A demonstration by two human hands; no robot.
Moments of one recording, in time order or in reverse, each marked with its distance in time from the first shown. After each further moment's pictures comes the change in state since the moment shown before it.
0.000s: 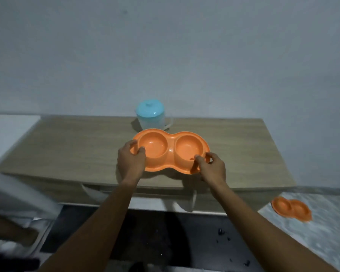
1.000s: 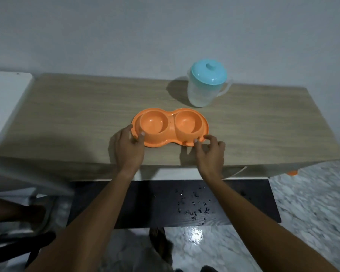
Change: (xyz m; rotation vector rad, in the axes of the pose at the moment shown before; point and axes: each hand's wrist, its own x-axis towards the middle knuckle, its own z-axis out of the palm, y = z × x) left_hand 0.191 -0.171 -0.133 0.116 -0.239 0.098; right_hand -0.073 -0.023 0.273 -0.302 0.195 -0.067
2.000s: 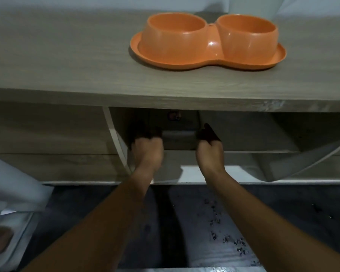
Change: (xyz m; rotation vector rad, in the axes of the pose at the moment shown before) left_hand 0.004 -0.193 0.145 -0.127 -0.073 -0.346; right_hand 0.020 0.164 0.223 0.497 -0.100 0.006
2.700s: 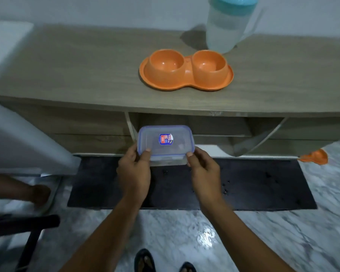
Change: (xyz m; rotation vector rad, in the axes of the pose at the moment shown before) left_hand -0.172 0.000 -0.102 -0.284 0.060 0.152; right_hand -0.183 -0.090 -0.088 0.095 -0.054 0.117
